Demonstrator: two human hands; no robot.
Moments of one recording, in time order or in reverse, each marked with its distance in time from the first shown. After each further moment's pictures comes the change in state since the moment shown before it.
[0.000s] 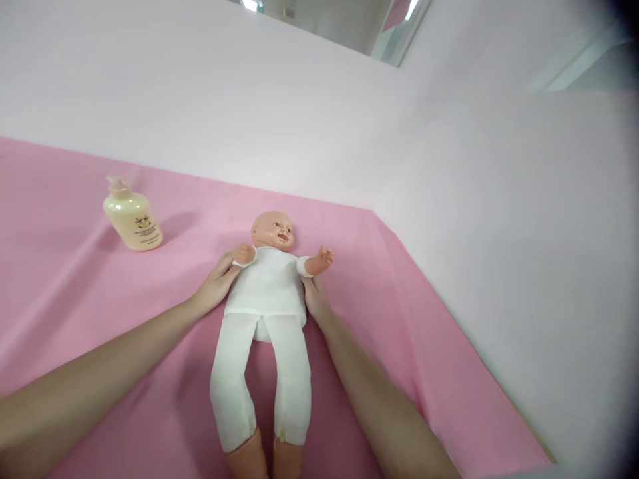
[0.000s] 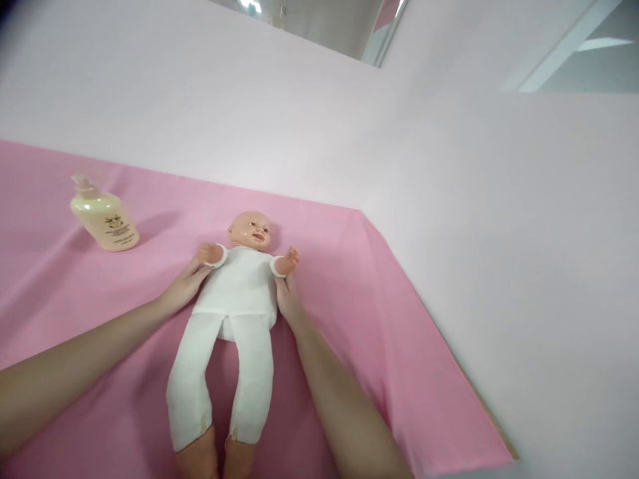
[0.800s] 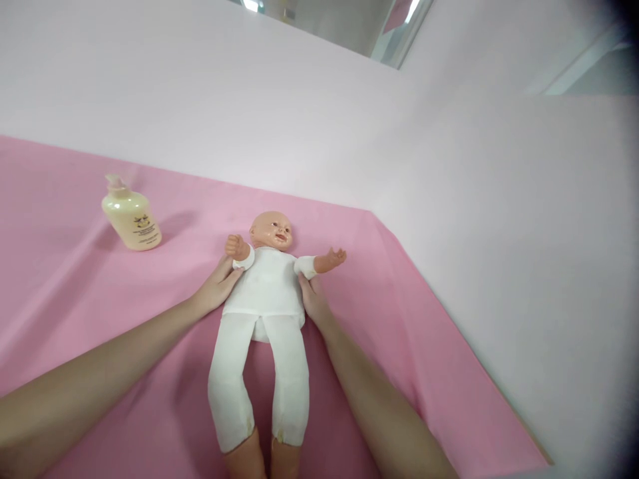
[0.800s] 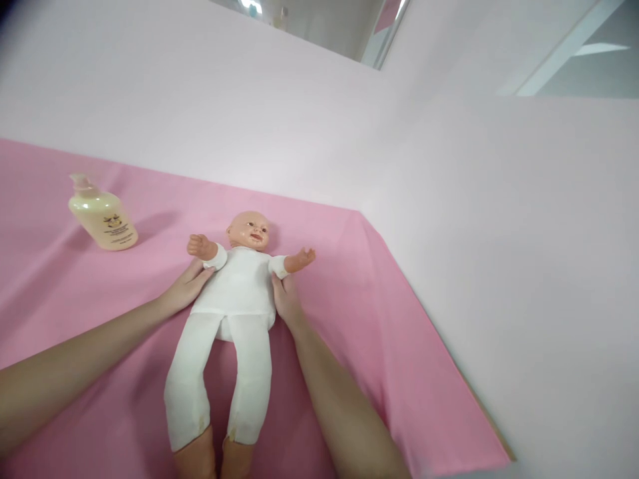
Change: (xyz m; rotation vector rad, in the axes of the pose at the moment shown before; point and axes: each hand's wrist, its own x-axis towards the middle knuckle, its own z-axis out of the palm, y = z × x) left_hand 0.000 -0.001 0.000 0.170 -0.083 0.099; right_hand -0.002 -0.006 0.000 -0.047 -0.035 -0.012
